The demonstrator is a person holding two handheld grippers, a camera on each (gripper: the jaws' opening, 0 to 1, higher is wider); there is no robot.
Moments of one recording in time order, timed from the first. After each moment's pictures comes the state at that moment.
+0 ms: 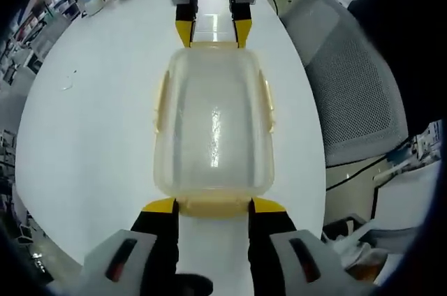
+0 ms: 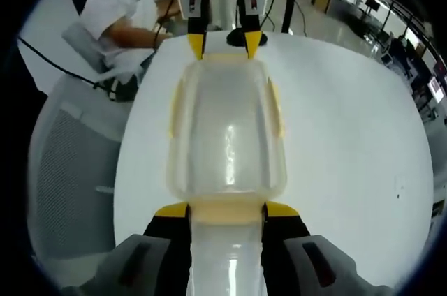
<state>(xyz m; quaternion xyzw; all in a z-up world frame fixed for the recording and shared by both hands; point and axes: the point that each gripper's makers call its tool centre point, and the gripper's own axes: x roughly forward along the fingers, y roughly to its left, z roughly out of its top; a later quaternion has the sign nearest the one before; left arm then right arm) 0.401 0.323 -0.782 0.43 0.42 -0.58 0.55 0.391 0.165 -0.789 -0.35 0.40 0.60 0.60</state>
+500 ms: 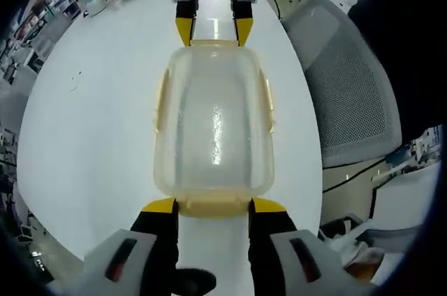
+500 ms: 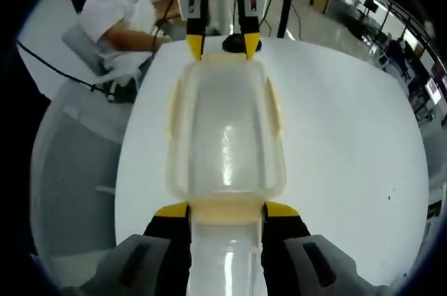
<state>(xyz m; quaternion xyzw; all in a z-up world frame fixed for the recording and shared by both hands) 0.410 0.321 -0.771 0.43 0.42 -0.58 0.56 0.403 0.163 -0.775 -0.36 0.39 0.59 0.60</state>
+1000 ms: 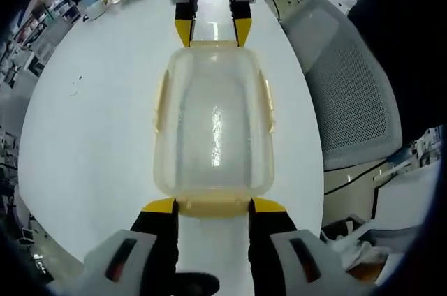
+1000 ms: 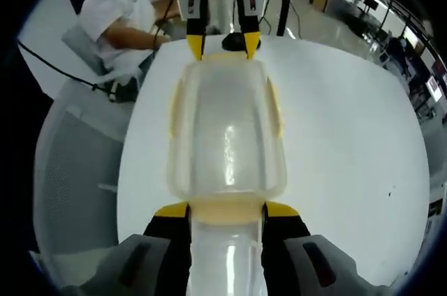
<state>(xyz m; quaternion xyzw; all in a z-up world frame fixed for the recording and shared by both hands) 0.412 0.313 -0.769 0.43 0.41 -0.58 0.56 0.404 0.154 -0.775 -0.36 0.40 0.59 0.60</state>
